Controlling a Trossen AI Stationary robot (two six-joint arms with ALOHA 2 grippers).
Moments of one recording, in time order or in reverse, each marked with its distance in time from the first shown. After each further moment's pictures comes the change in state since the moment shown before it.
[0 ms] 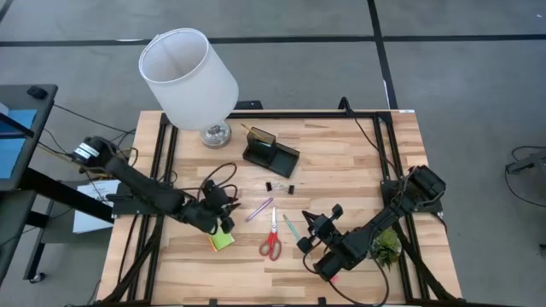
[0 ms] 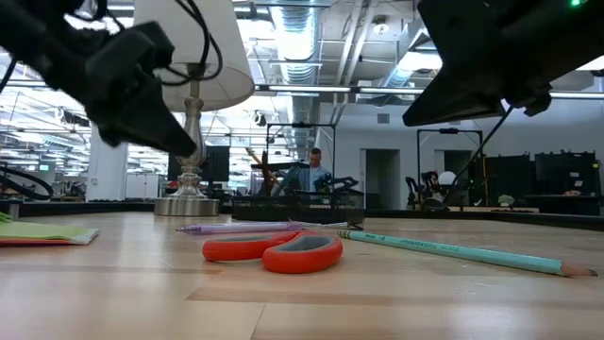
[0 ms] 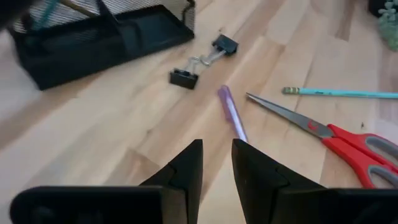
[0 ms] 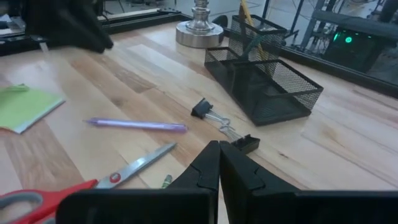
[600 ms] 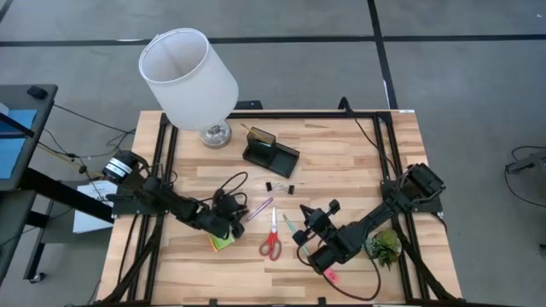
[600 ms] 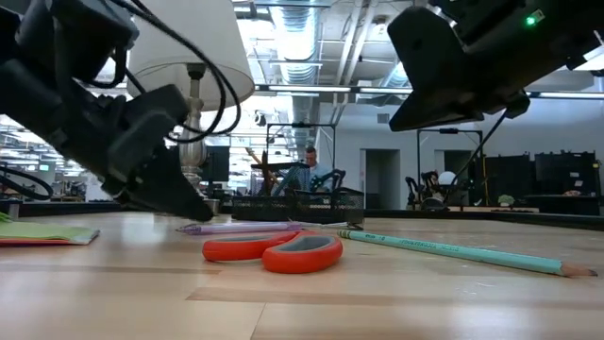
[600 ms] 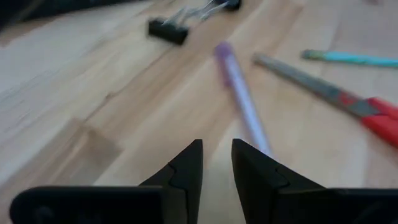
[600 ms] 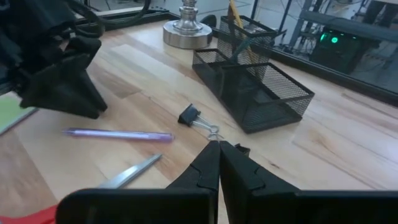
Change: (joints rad) left arm 0.024 0.373 -0.018 0.398 0.029 -0.012; right arm -0.058 0.000 0.000 0.025 -0.005 -0.053
